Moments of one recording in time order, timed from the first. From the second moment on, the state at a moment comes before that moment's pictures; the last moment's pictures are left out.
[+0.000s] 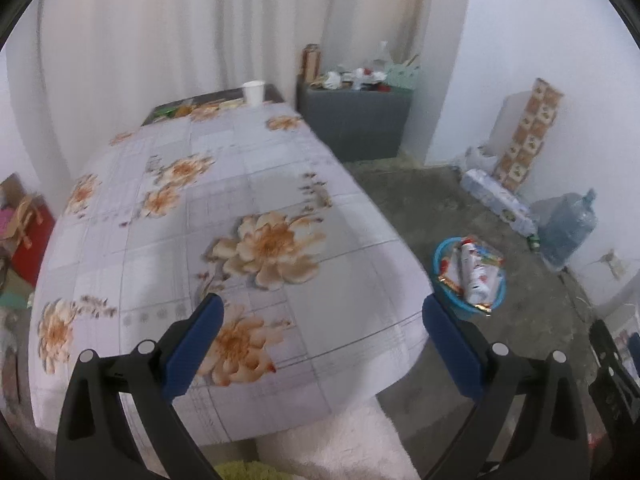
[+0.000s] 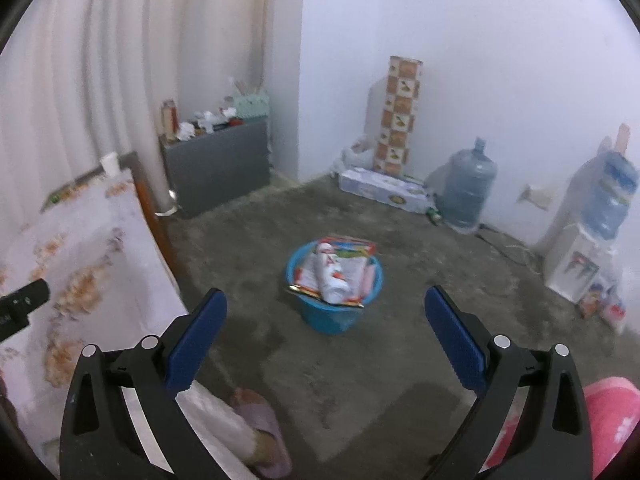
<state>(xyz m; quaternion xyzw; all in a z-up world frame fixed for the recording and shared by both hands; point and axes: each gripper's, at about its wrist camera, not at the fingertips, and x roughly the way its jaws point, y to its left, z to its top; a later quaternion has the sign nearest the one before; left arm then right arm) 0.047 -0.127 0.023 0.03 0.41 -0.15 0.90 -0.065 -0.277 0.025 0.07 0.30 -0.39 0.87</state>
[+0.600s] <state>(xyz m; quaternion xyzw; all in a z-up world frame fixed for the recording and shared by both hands) 0.047 -0.131 0.008 0.05 0.43 -0.10 0.90 -0.059 -0.272 0.012 0.06 0.33 -0.40 0.85</state>
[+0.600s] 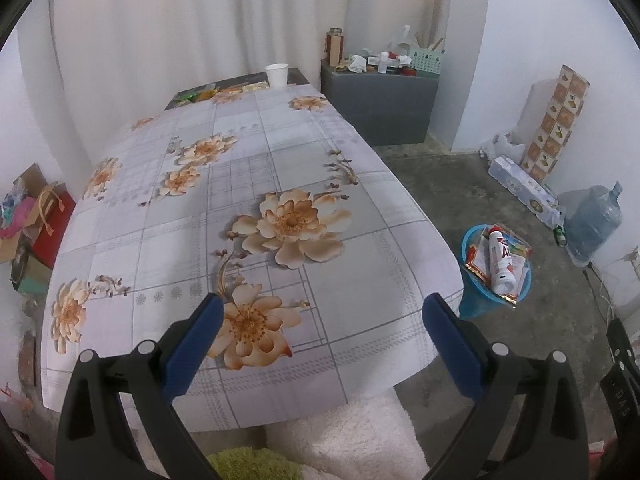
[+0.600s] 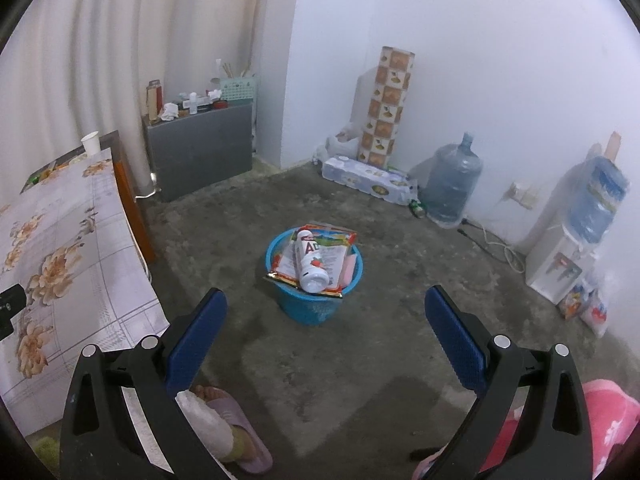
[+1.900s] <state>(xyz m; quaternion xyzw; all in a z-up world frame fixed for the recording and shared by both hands) 0.031 -0.151 0.008 0.05 0.43 -0.12 0.89 -0.057 -0.273 0.008 0.04 0.33 -0.40 0.85</state>
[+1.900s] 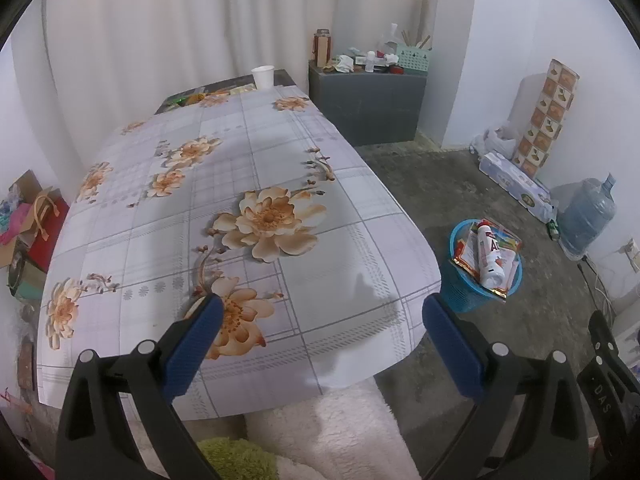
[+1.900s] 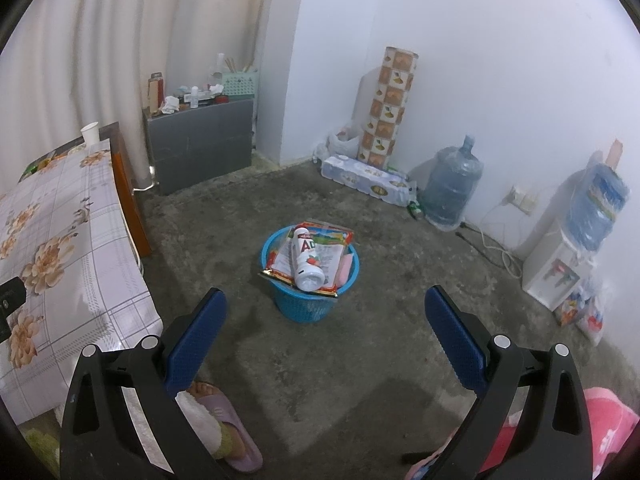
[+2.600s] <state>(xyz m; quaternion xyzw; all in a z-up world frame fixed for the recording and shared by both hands) 0.031 -0.146 0.011 0.05 0.42 -0.12 0.90 -0.055 -0.275 0.012 0.05 0.33 -0.40 0.85</state>
